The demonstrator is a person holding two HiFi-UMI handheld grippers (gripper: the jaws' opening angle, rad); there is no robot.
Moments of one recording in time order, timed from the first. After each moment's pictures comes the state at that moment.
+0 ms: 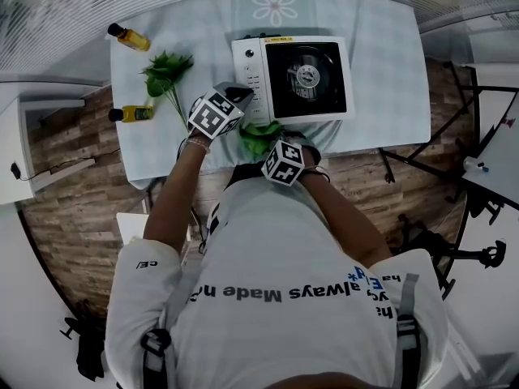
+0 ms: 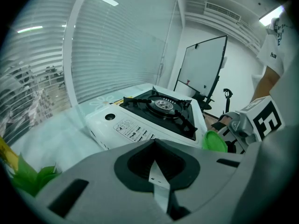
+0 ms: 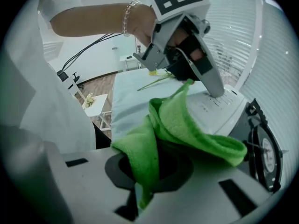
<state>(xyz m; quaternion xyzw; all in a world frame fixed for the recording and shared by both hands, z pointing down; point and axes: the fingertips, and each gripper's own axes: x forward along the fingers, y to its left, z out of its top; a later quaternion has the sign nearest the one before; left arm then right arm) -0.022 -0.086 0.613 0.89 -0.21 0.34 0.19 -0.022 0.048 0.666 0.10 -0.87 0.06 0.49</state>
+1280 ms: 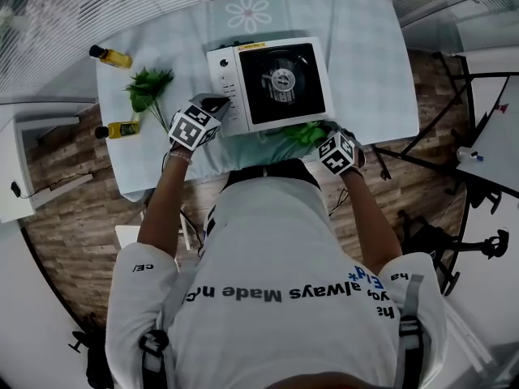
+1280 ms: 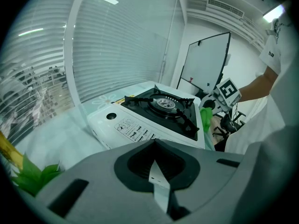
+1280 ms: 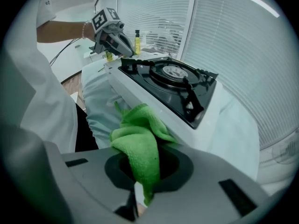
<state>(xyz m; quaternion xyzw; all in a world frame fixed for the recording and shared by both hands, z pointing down) -0.022 -0.087 0.613 0.88 -0.23 0.36 0.19 0.208 0.002 0.667 0.28 -0.79 0.13 0.53</state>
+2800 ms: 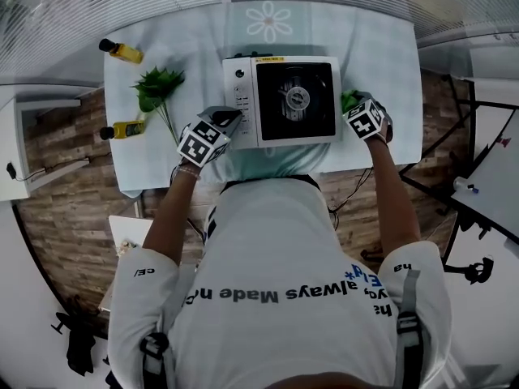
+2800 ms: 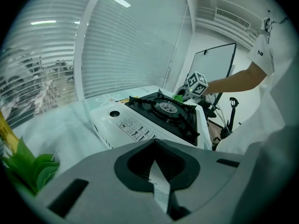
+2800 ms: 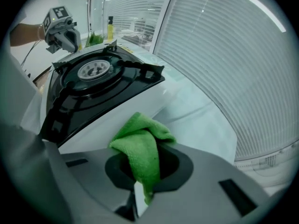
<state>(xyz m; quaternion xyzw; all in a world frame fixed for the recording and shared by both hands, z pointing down) -0.023 -0.089 0.610 0.88 -0.25 0.32 0.23 0.288 -0.169 0.663 0.32 -0.73 0.09 0.59</state>
